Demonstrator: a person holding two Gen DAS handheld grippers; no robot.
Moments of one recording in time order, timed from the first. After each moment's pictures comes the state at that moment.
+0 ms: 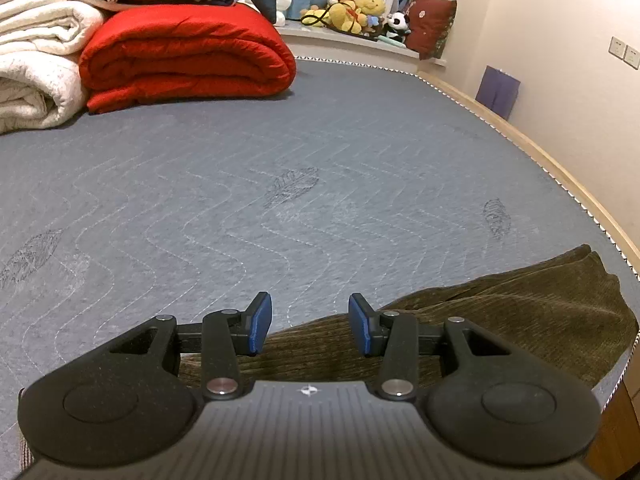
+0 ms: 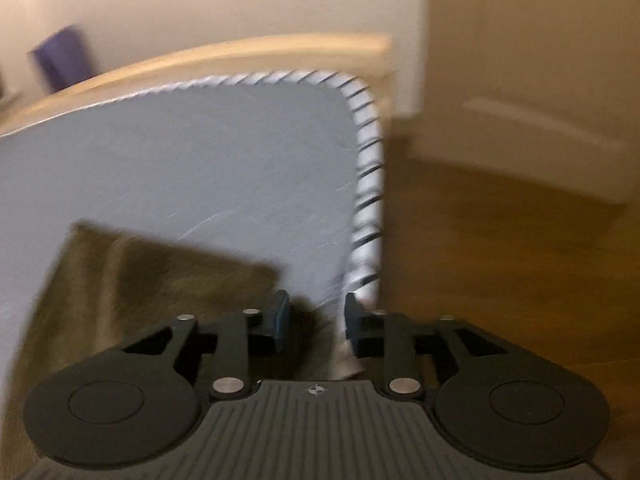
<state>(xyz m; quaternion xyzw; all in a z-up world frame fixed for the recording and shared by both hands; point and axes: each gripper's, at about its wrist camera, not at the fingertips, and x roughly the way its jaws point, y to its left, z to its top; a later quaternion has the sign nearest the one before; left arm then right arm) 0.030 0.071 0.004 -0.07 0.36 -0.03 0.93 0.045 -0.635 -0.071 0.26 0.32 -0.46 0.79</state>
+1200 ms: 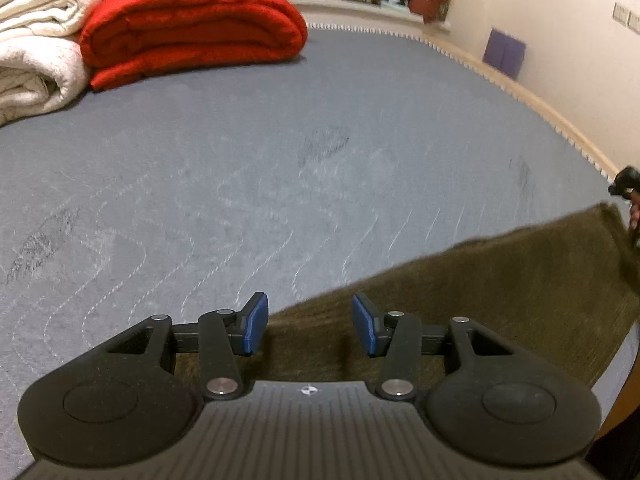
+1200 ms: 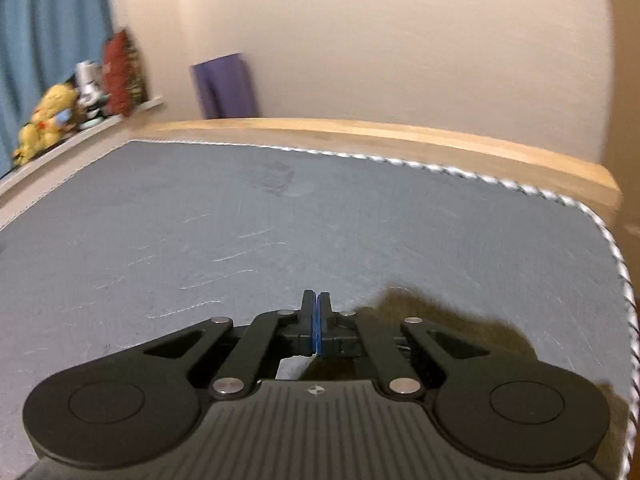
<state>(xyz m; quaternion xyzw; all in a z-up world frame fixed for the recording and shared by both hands) 0.031 0.118 -0.032 -0.03 0.41 -0.03 0.91 0.208 -0.516 -0.047 0.17 0.27 -0.26 0.91</state>
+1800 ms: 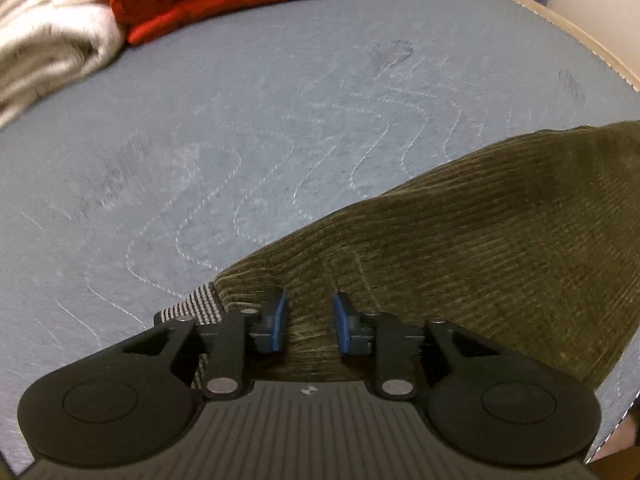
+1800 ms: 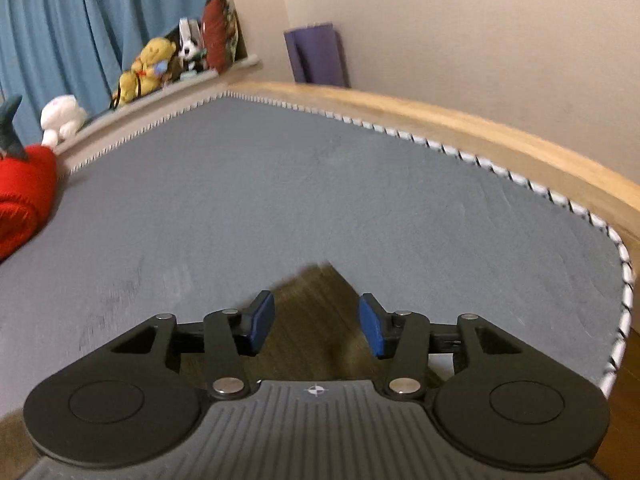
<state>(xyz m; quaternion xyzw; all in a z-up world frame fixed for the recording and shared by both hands) -0.014 0.174 -0.066 0.06 0.48 0.01 0.88 0.100 -0.607 -0.034 0.16 0.31 -0.08 0.93</state>
